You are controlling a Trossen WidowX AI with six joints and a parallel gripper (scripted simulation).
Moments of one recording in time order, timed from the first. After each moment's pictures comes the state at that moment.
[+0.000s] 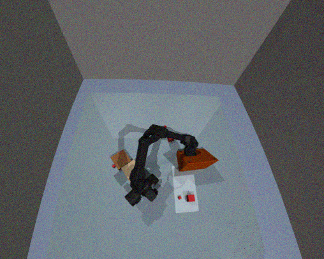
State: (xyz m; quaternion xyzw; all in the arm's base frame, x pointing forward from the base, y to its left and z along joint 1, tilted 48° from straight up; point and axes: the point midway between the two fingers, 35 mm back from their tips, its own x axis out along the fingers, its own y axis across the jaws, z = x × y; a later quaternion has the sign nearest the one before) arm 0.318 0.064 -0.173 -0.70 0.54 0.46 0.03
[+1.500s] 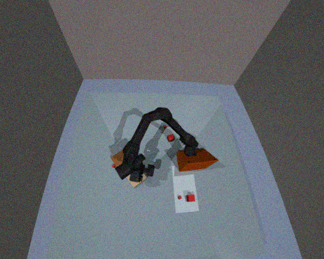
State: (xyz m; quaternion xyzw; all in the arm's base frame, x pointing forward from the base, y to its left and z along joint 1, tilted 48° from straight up) arm 0.344 0.035 -0.052 -0.60 0.69 0.16 0.36
